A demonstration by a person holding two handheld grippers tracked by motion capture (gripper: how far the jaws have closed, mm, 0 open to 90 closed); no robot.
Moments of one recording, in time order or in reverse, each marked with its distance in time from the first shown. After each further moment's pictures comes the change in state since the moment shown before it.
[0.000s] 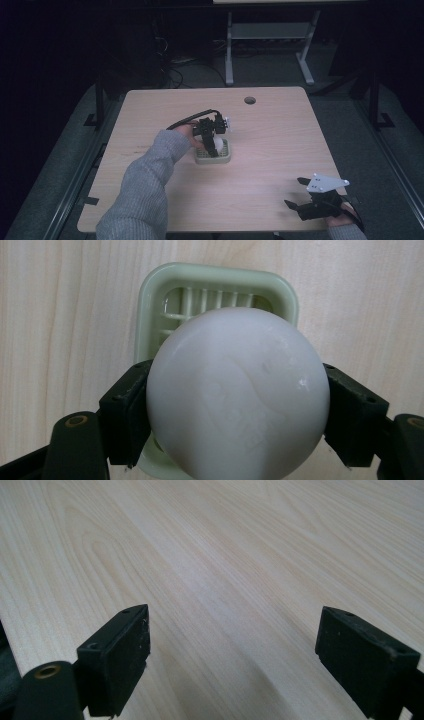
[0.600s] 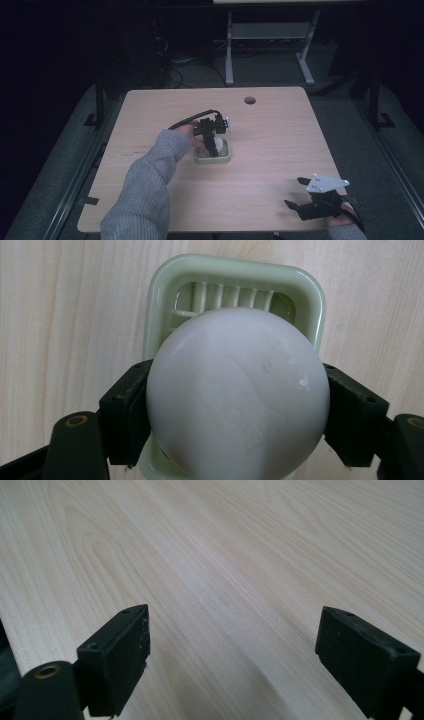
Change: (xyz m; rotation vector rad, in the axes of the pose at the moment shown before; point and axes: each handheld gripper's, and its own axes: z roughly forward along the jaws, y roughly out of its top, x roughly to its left) left arm 0.007 0.001 0.010 0.020 -0.012 -0.017; right arm 0.000 0.000 0.000 -0.001 -0.005 -0.010
